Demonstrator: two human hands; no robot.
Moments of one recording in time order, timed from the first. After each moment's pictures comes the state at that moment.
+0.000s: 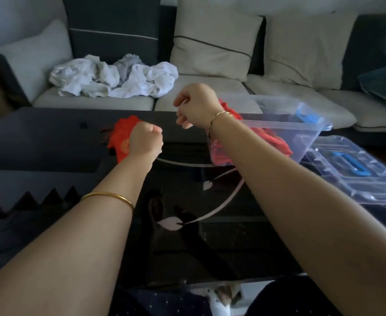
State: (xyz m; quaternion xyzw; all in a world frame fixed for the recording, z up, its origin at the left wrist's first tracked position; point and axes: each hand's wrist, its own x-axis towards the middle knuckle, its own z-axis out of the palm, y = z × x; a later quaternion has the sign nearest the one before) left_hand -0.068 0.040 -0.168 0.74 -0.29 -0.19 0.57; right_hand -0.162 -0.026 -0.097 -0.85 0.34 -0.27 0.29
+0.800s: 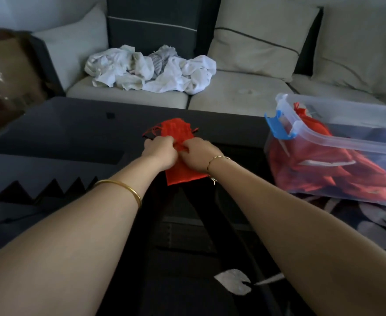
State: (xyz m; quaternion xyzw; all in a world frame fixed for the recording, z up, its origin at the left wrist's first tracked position) left_hand 0.085 0.005 -0.246 0.88 -0.42 -0.10 0.20; right_hand -0.011 -0.067 -0.237 -0.94 0.33 -0.04 0.13
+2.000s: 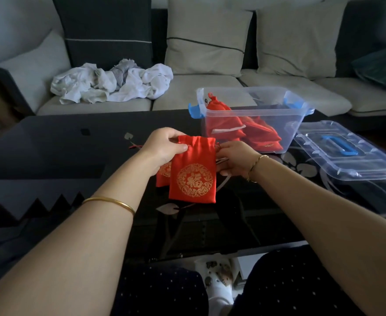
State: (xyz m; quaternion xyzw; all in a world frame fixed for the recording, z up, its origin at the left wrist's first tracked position) left_hand -0.111 0.078 -0.158 0.72 -0.44 -0.27 0.45; right_hand -0.266 -0.015 -0.180 -0.66 0.43 -0.19 0.59
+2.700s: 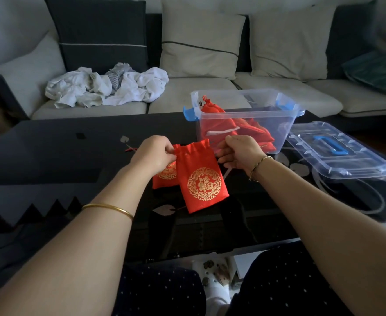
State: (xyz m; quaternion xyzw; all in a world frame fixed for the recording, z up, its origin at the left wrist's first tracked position) left_hand -0.111 0.087 -0.157 0.80 -0.54 -0.09 0.25; right_hand -0.281 -0.016 -0.170 -0.62 0.45 -0.30 0.57
